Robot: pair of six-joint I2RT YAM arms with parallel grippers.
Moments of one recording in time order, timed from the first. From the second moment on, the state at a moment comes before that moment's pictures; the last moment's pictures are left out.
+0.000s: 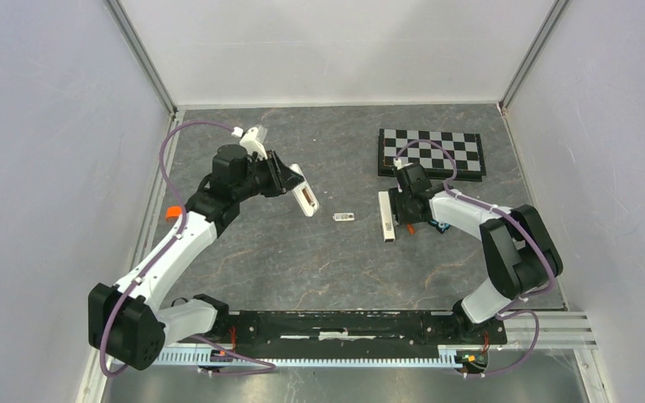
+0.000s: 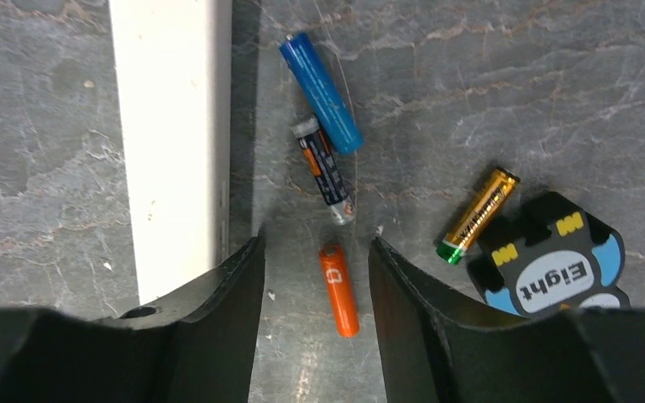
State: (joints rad) left arm -0.39 1.15 0.90 -0.16 0.31 -0.57; right arm 0.41 1.60 0.86 -0.34 0.15 0.21
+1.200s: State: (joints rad) left arm -0.39 1.17 0.85 -0.05 0.48 -0.55; right arm 0.41 1.51 0.77 -0.40 0.18 0.19
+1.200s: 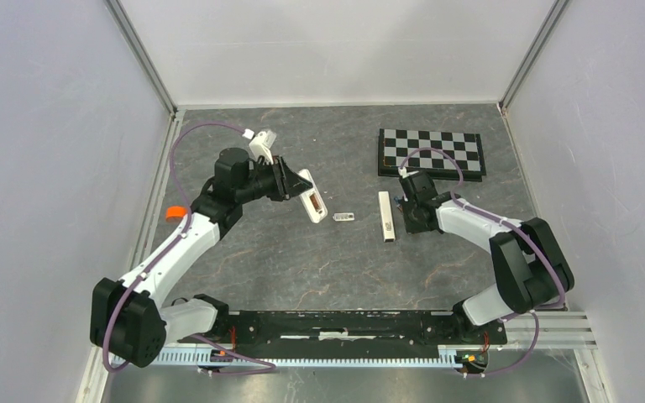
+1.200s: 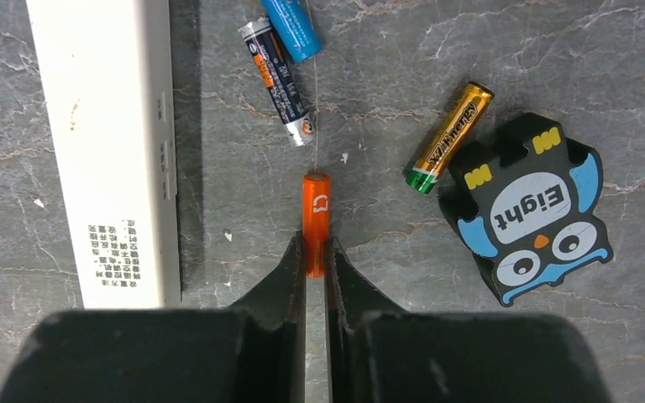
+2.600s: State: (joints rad) left arm -0.47 1.47 0.78 0.75 0.76 -1.04; right arm 0.46 1.10 1.04 -0.26 -0.58 0.20
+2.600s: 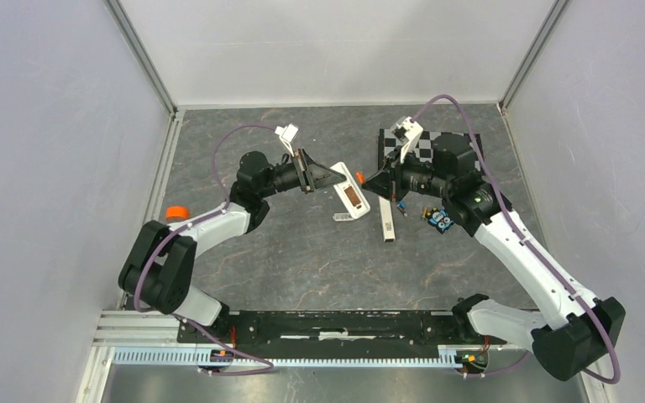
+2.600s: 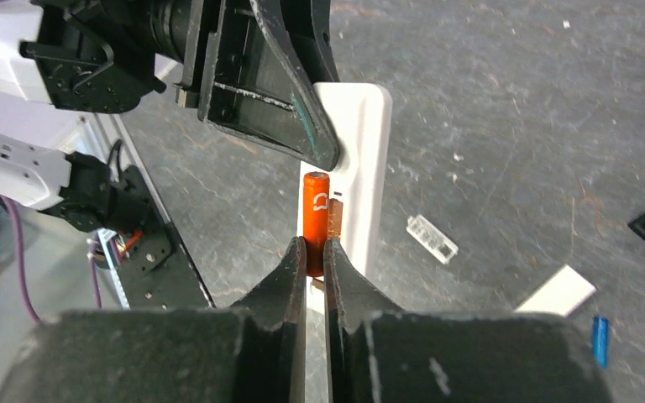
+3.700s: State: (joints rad) left arm -0.51 1.63 0.78 1.02 0.74 -1.21; right arm 0.67 1.28 1.29 -0.75 -0.19 0.10
